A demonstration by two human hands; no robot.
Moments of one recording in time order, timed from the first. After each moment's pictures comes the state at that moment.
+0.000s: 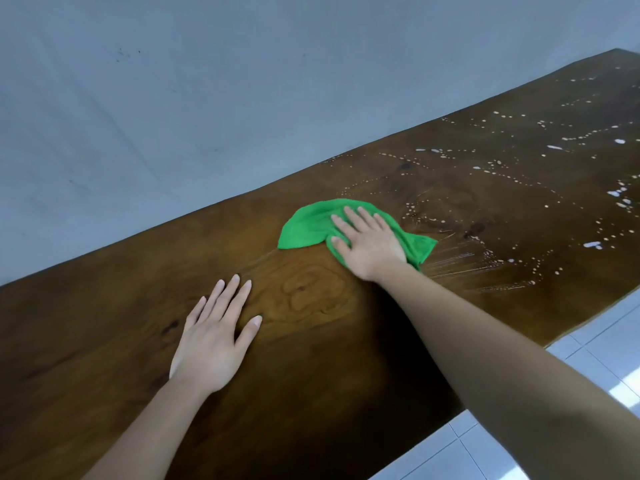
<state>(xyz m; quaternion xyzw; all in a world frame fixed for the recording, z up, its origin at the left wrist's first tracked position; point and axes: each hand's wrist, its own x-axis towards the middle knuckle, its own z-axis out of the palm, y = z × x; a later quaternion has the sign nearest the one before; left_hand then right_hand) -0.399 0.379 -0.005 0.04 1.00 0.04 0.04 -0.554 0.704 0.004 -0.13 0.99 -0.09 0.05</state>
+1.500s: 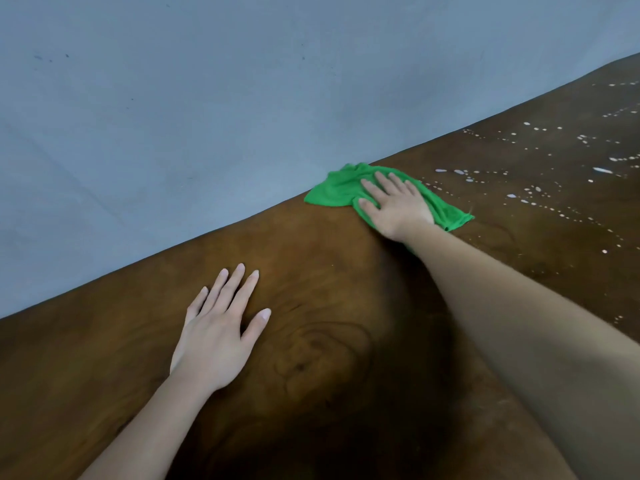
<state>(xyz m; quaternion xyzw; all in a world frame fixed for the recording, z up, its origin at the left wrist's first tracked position) -0.546 0.390 -0.015 0.07 1.00 0.03 0.00 -0.748 0.752 0.007 -0.06 0.99 -0.10 0.04</state>
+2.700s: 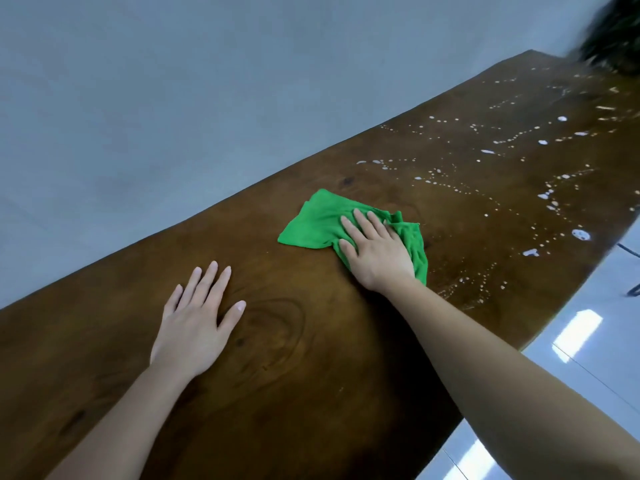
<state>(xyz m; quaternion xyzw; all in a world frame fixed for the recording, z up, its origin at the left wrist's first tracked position) -0.530 0.450 -0.003 0.10 0.99 0.01 0.04 -0.580 0.816 -0.003 0.00 0.99 -0.13 0.04</state>
